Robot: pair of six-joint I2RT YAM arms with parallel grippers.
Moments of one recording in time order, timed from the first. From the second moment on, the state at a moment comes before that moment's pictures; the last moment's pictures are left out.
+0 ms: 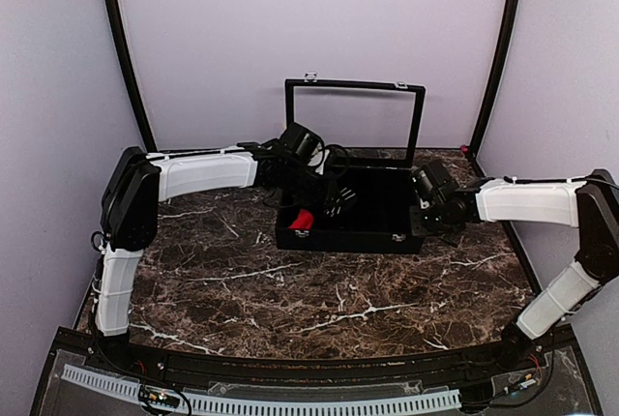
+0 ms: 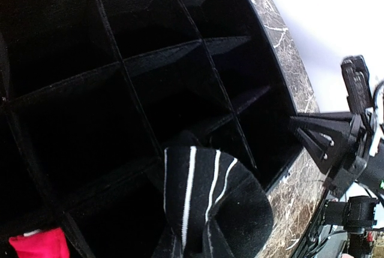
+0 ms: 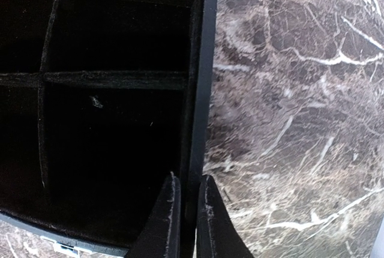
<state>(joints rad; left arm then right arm) -0.78 2.18 1.82 -0.43 0.32 -0.55 0.58 1.52 0.90 -0.43 0.33 0.44</state>
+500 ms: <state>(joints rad) -0.76 2.19 1.72 -0.40 0.33 -0.65 0.61 1.47 0.86 -0.41 0.31 0.51</state>
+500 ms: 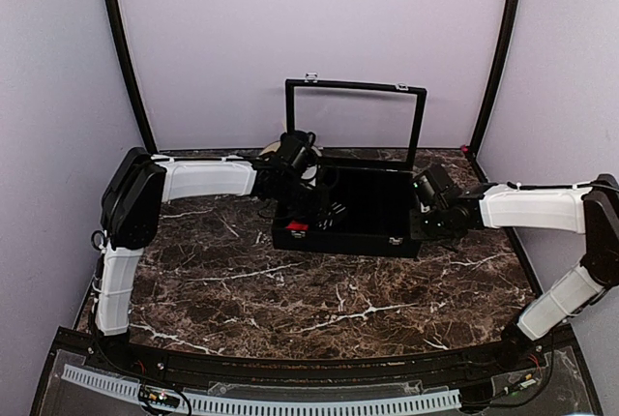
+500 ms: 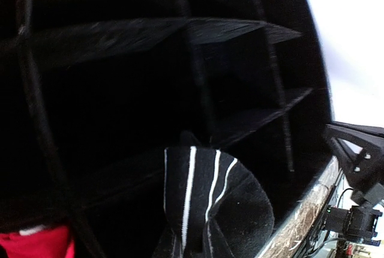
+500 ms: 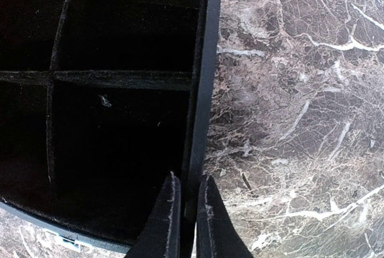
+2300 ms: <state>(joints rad) -0.95 2.41 2.13 -0.84 -0.27 -0.22 0.61 1.48 0.88 -0.46 0.29 0.47</state>
